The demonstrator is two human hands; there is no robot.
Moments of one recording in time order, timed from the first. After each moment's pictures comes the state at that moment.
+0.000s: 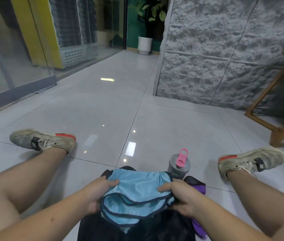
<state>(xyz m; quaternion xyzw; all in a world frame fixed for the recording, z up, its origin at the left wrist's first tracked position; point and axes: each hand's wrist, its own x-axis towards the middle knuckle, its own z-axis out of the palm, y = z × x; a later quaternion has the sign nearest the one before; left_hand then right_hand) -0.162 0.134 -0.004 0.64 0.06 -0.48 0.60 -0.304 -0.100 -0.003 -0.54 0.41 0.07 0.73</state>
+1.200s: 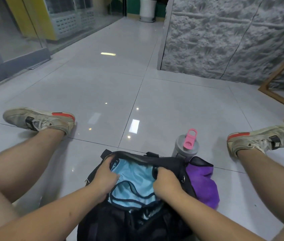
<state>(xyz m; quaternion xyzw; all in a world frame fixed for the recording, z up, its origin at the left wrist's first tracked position) -0.155 0.114 -0.073 0.82 -0.06 -0.26 0.51 -0.270 -0.063 -0.049 -0.89 0.34 0.16 0.26</state>
